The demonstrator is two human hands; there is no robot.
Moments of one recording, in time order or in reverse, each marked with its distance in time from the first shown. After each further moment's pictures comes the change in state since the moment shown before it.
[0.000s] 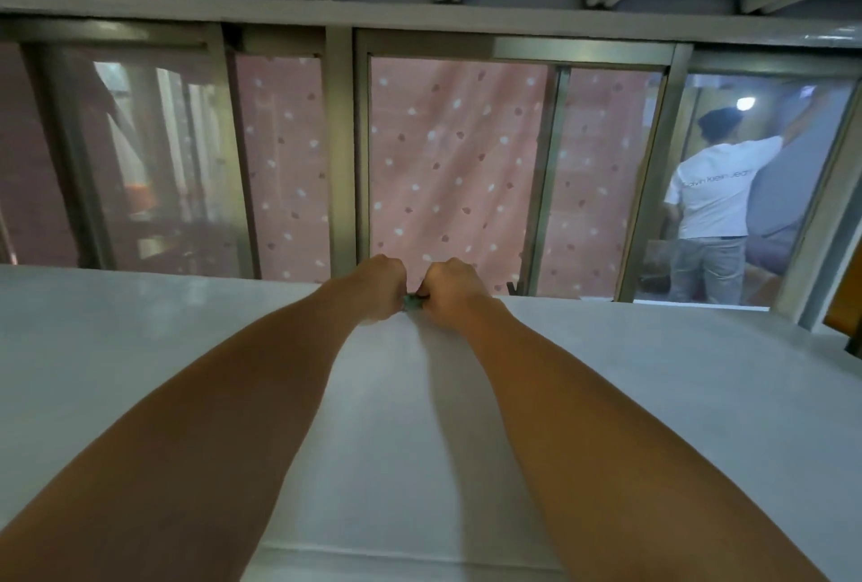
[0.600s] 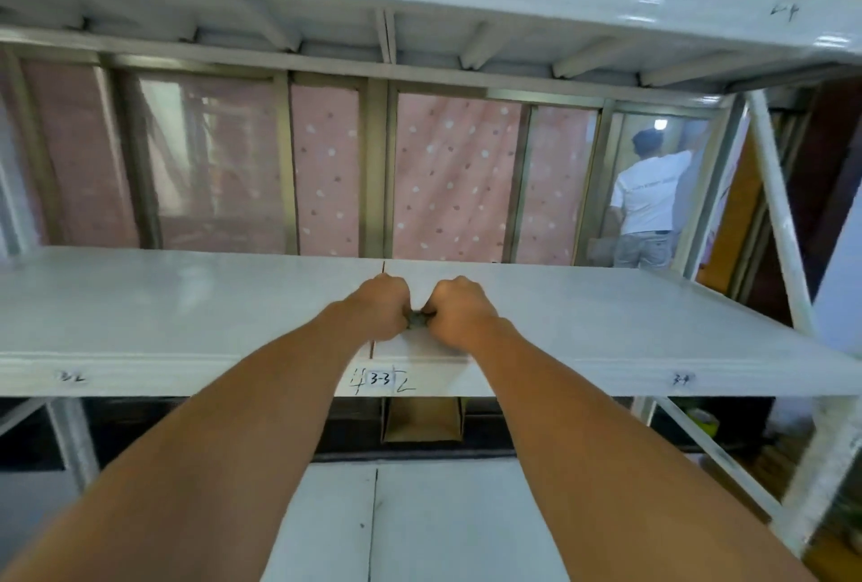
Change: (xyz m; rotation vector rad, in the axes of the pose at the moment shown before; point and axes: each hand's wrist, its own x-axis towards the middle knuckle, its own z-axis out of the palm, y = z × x) left_hand -0.225 -0.033 -0.050 -0.081 -0.031 0.102; right_hand -0.199 -0.153 -0.027 -0.089 0.059 0.116
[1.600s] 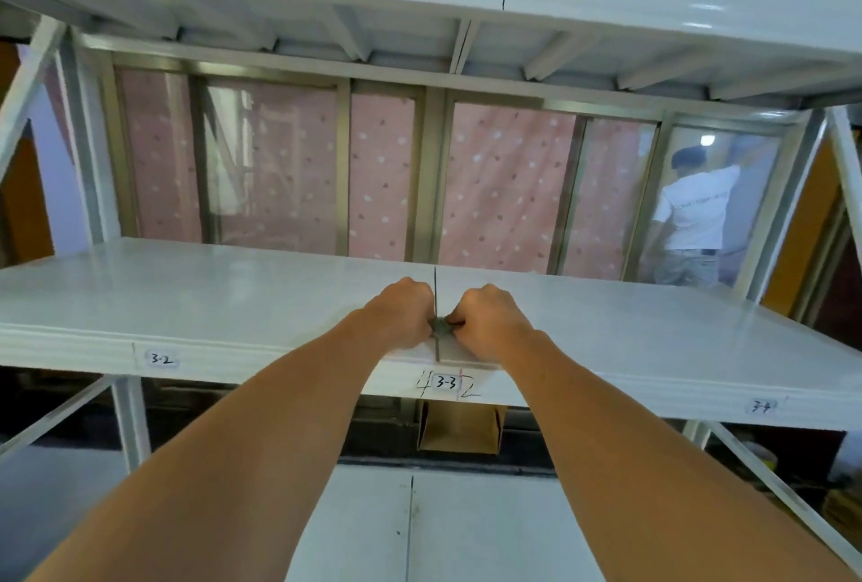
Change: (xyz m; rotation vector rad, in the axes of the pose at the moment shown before) left_hand -0.050 -0.039 -0.018 -0.004 0.033 -0.030; right_hand -0.002 -0.048 0.014 -0.090 -0.027 -0.101
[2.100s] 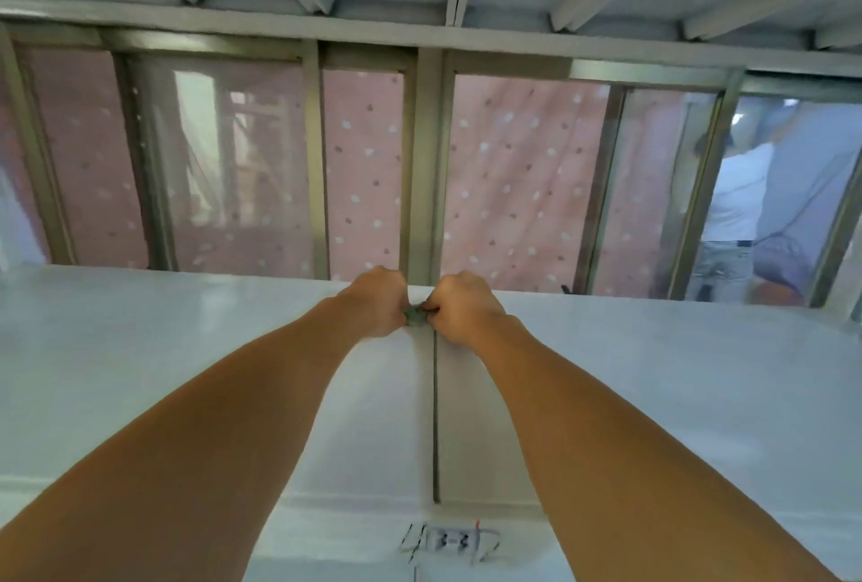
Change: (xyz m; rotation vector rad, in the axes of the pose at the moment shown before) left_hand 0.170 -0.079 0.026 0.081 -0.002 -0.059; right_hand 0.174 0.027 0.048 0.122 -0.014 -0.024
